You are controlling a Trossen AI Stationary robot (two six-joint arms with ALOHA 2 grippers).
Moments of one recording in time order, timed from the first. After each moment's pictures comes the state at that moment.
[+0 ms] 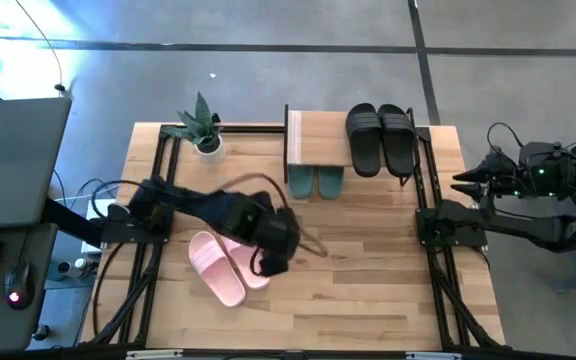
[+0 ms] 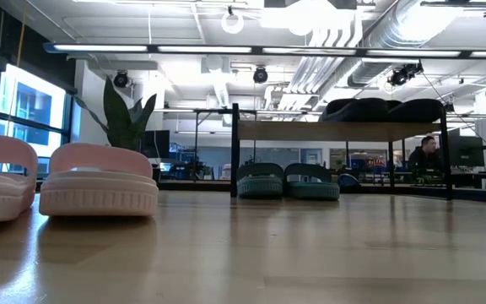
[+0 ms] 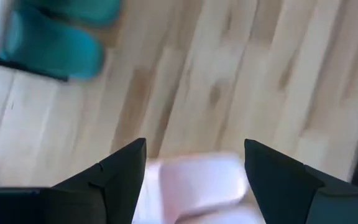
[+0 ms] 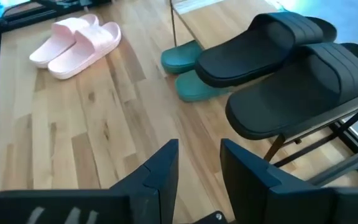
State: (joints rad) left arm -0.23 2.01 2.27 -1.56 -0.29 -0.55; right arm -0.39 0.42 1.33 -1.55 -0.03 0.07
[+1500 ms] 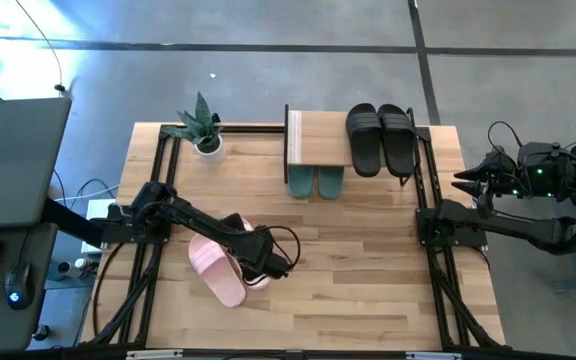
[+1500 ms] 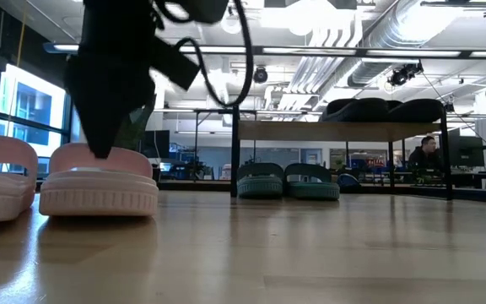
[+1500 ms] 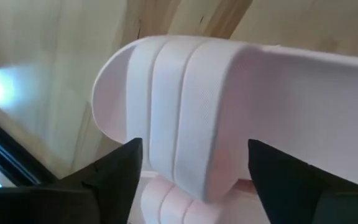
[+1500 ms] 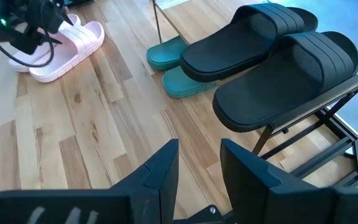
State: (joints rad) left arm -0.26 2.03 1.53 -1.41 -0.25 -0.92; right arm -0.41 0.42 1.33 -1.57 0.00 0.10
